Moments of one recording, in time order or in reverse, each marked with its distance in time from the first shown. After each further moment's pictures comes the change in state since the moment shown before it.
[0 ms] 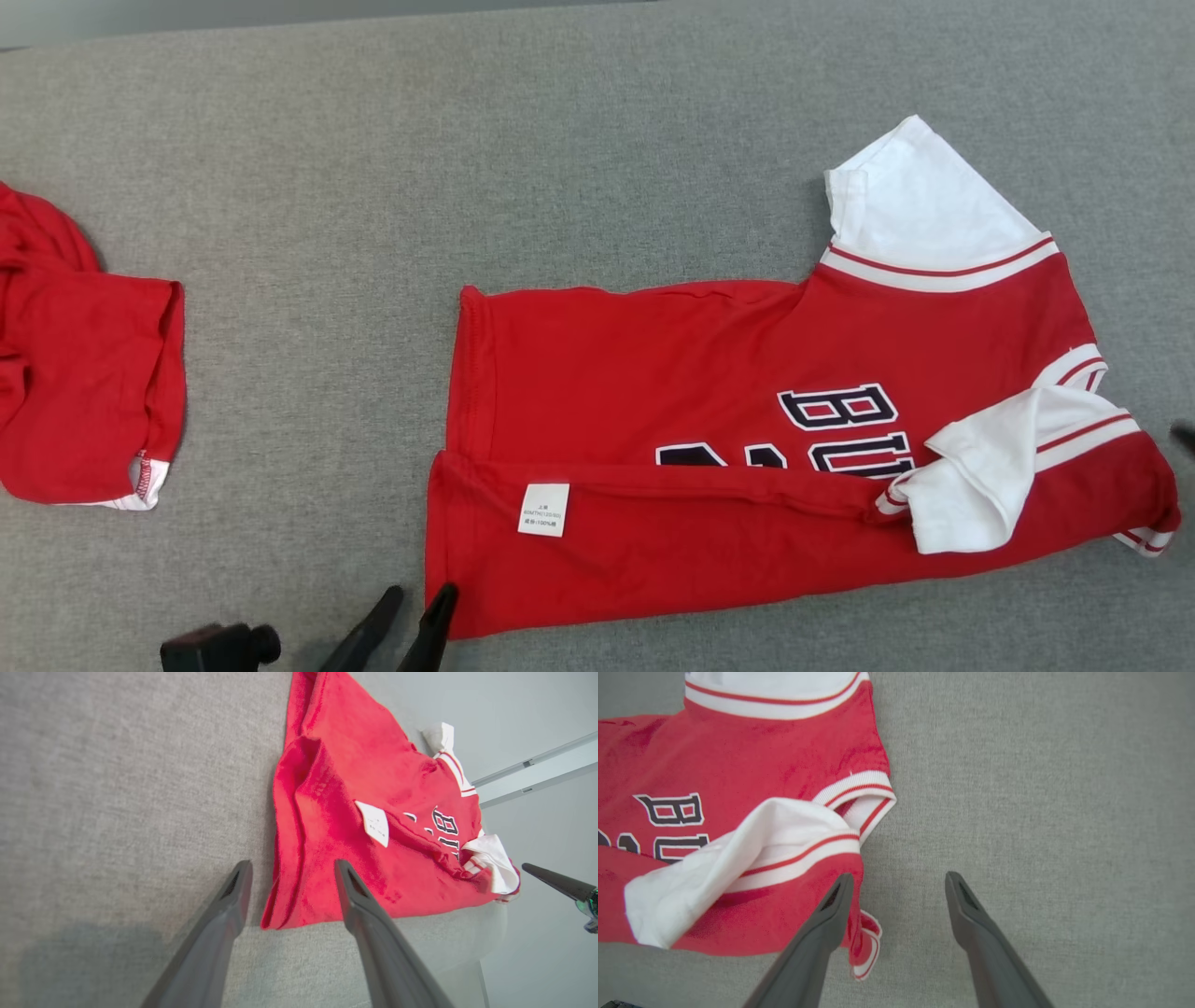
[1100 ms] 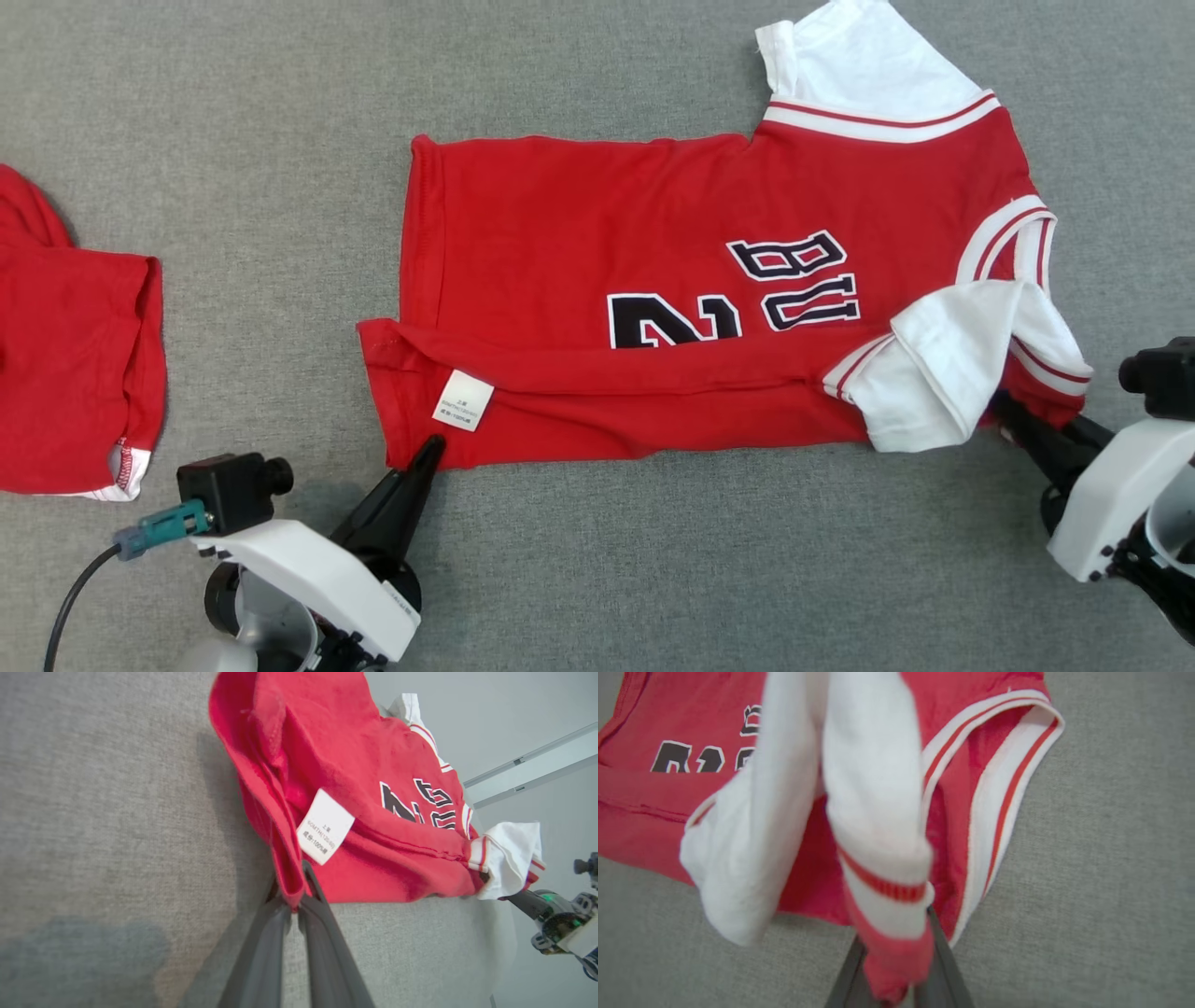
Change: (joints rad) left arm -0.340 -0.021 0.004 0.165 -0.010 -0.048 0.100; right arm -0.260 0.309 0.215 0.062 -0.307 0.000 -0.208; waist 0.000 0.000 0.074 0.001
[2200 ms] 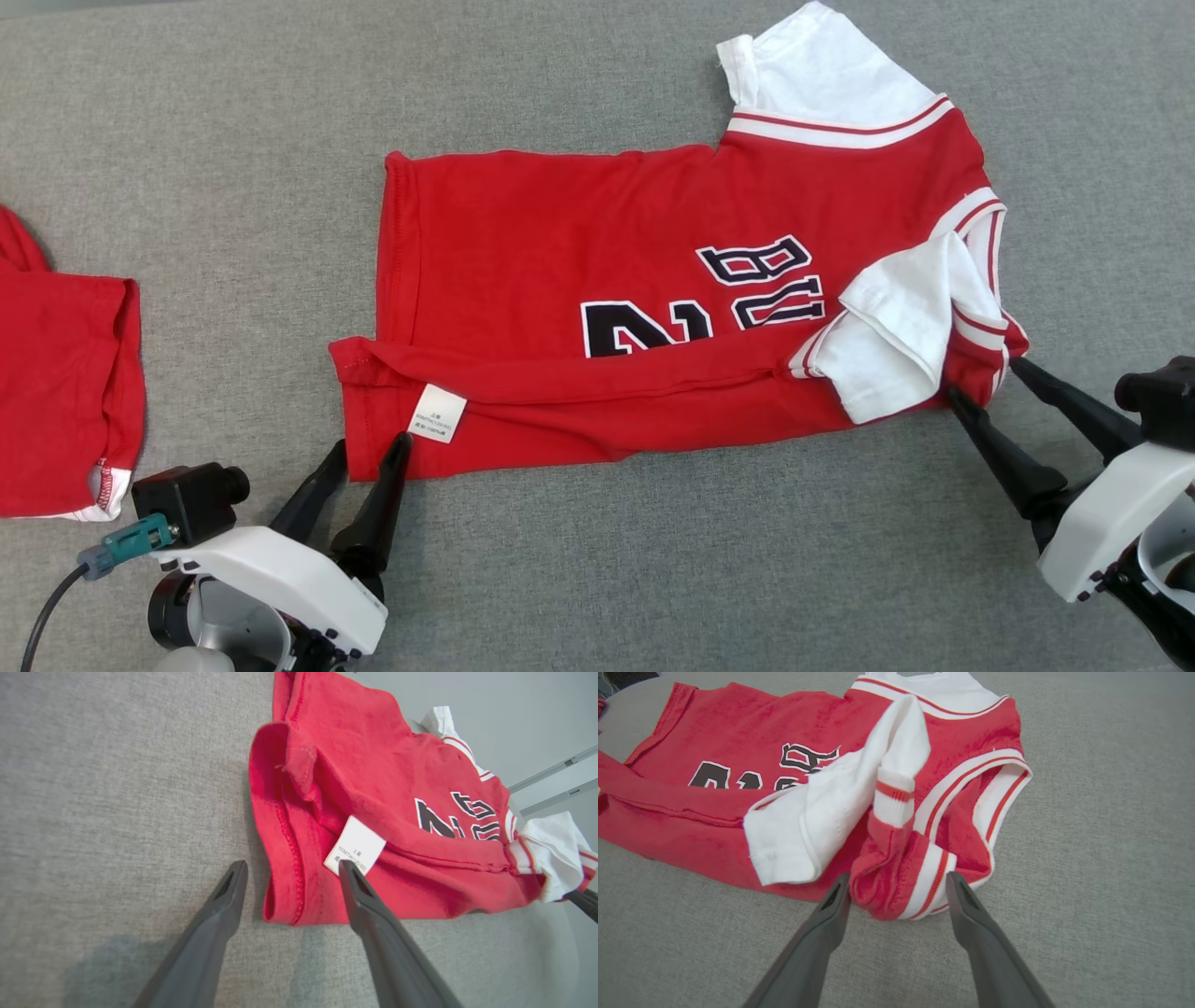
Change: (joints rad) left arm 0.029 0.021 0.043 0.001 0.083 0.089 -0.043; right arm 0.071 0.018 -0.043 -0.109 -0.095 0.000 -0.053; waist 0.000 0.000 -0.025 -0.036
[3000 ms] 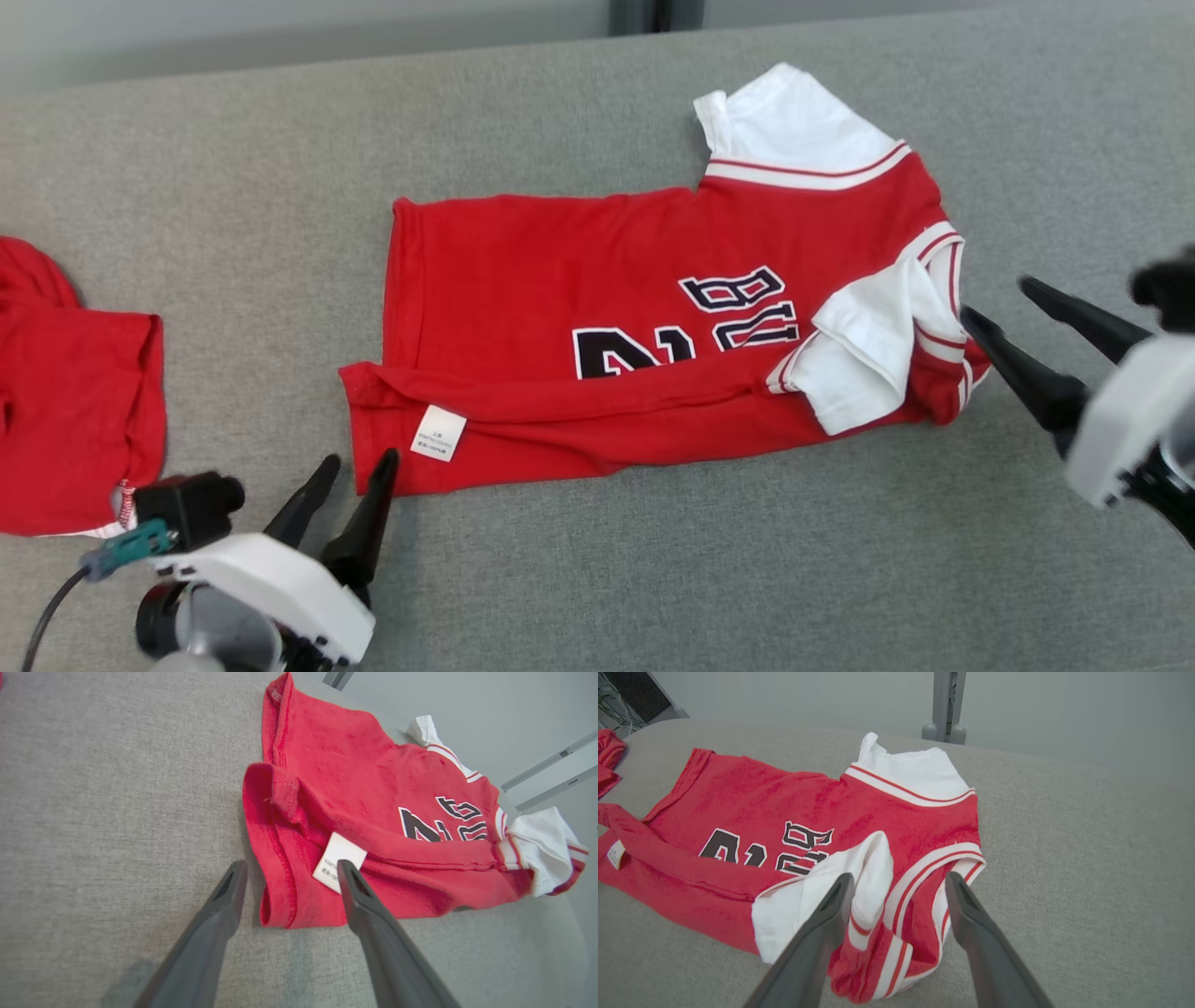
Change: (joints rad) left arm -0.046 0.001 -0.014 0.120 0.020 -0.045 0.006; right arm -0.343 -0.106 0.276 0.177 0.205 0.000 -0.002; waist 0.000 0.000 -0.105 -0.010
